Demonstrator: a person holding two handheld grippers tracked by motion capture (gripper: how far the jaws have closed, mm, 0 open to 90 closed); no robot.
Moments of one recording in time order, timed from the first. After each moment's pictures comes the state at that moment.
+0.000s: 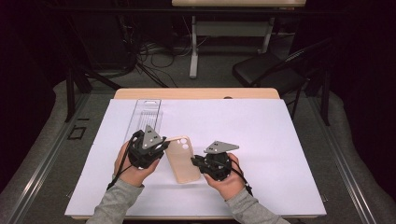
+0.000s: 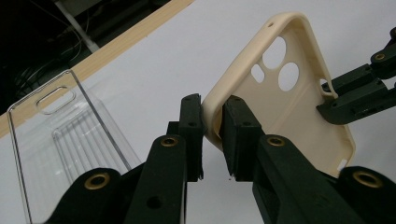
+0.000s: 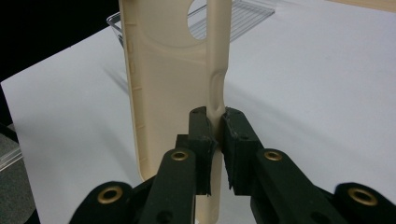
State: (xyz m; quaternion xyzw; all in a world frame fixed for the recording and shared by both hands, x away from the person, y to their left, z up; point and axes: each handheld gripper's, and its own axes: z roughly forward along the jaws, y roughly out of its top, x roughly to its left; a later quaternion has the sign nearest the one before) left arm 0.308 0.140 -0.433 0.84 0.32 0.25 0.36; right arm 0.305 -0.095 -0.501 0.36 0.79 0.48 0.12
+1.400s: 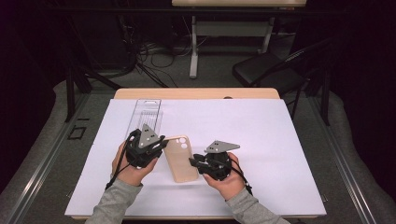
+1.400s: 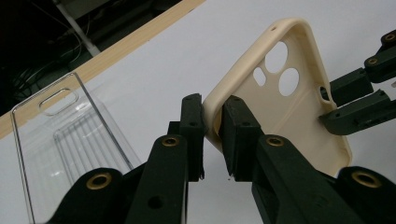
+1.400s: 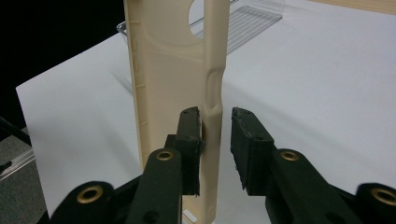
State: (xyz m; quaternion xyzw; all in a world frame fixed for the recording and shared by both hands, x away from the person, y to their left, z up) left arm 0.308 0.145 -0.429 0.83 0.33 0.25 0.37; right arm 0.306 -0.096 -0.499 0.36 0.79 0.49 0.10
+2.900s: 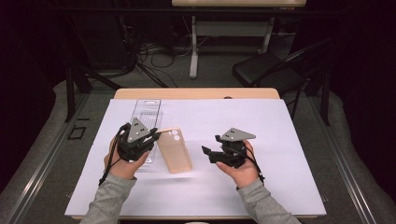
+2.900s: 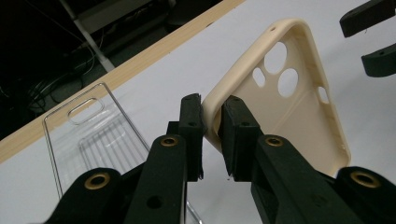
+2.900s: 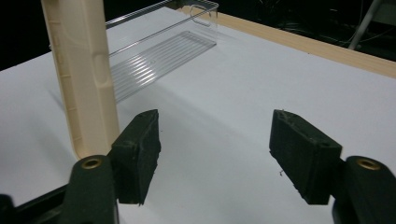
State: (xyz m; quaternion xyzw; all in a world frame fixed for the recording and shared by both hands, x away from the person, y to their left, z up) left arm 0.324 0.169 -0.427 0.82 0.32 0.27 0.39; right arm 0.334 -0.139 -0.484 0.37 0.77 0.48 0.19
